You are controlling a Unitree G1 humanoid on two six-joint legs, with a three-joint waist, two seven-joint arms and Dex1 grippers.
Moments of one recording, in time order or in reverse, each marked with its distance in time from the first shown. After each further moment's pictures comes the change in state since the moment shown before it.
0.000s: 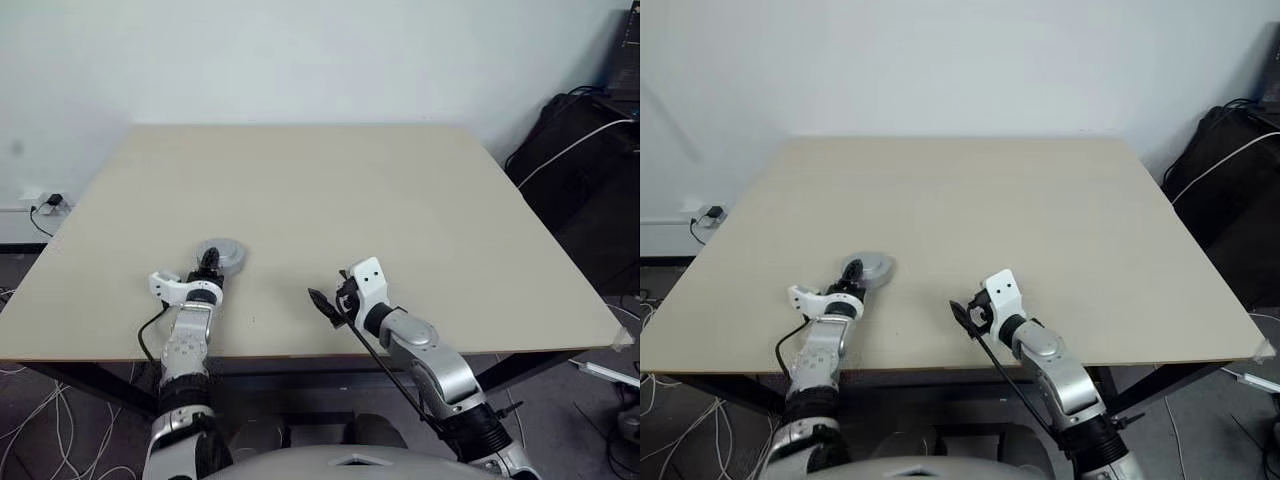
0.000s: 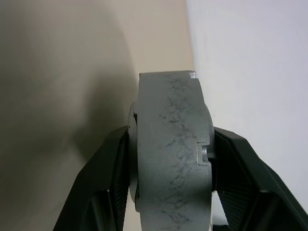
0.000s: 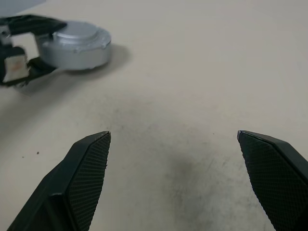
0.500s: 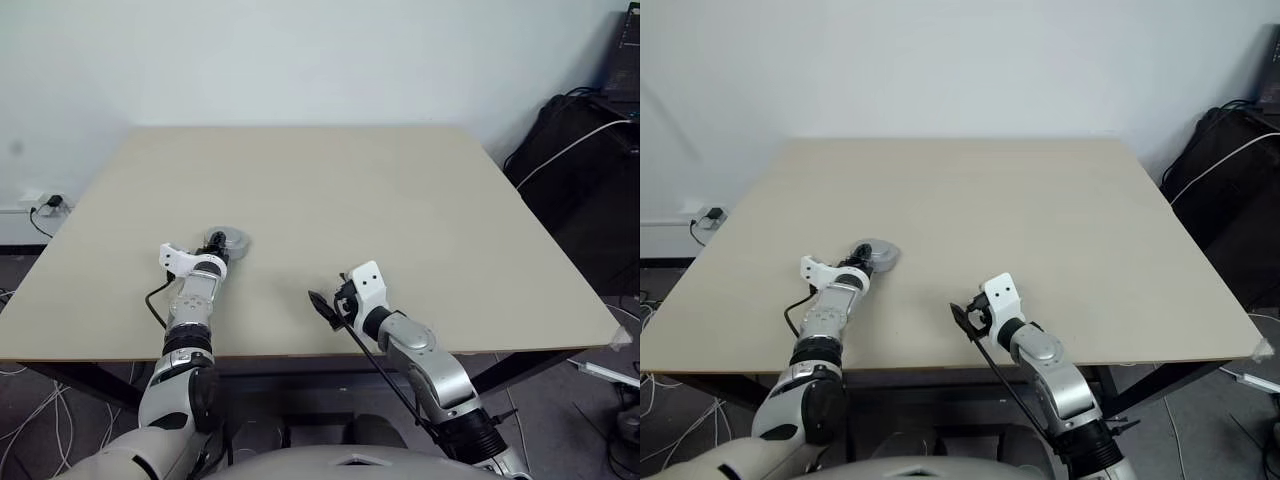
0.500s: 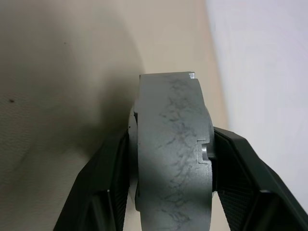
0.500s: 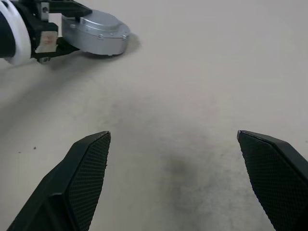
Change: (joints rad) left arm -0.235 0.060 0.090 0.314 0.178 -0.022 0.023; right arm 0.016 0.041 -0.017 0.004 -0.042 0.002 0.011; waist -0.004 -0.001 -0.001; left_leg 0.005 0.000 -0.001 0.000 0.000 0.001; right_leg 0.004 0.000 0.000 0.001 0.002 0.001
